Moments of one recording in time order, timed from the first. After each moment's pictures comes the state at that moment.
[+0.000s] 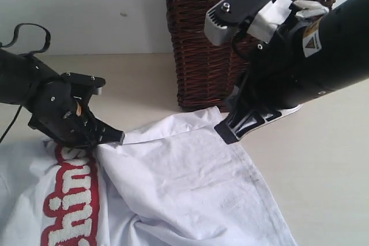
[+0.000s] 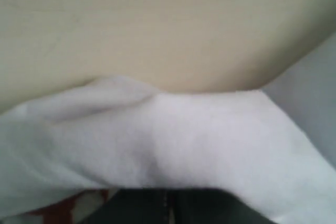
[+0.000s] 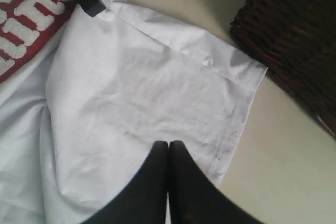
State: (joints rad) left arm -0.44 1.94 -1.03 0.29 0.42 -0.45; right arm 0.69 1.31 -0.96 0.03 0.66 -0.17
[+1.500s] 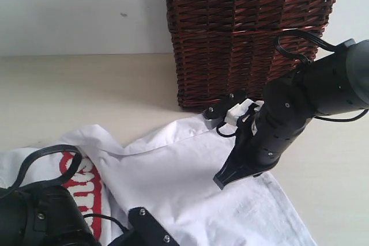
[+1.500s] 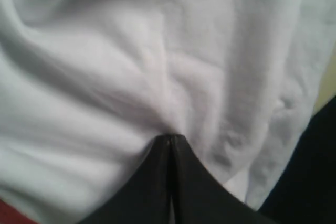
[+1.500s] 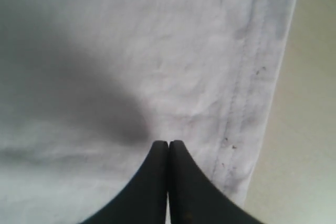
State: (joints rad) left arm -1.16 1.71 -0.66 -0.26 0.55 -0.10; right arm 0.56 1.85 -0.92 -0.06 0.46 -0.06
